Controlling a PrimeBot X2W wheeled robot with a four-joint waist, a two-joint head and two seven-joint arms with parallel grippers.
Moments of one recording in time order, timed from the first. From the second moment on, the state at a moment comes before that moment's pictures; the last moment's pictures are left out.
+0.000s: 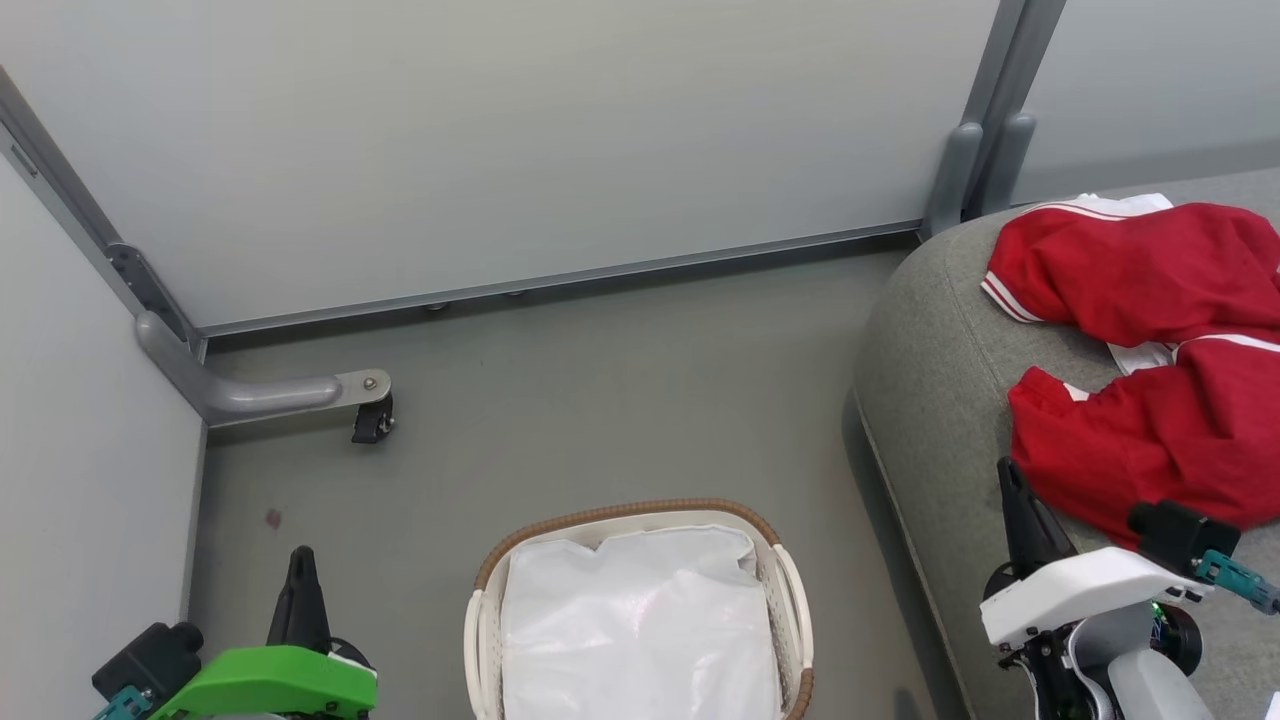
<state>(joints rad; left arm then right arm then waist) -0.02 0.04 0.00 0.33 -0.79 -0.08 -0.13 -0.13 -0.04 -0.01 0.33 0.60 0.13 -0.13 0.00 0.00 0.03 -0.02</state>
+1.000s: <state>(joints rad) -0.06 0.04 0.05 0.30 -1.15 -0.10 -0.02 -0.12 -0.04 -0.06 0.29 1.05 0.13 -0.02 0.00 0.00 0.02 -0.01</state>
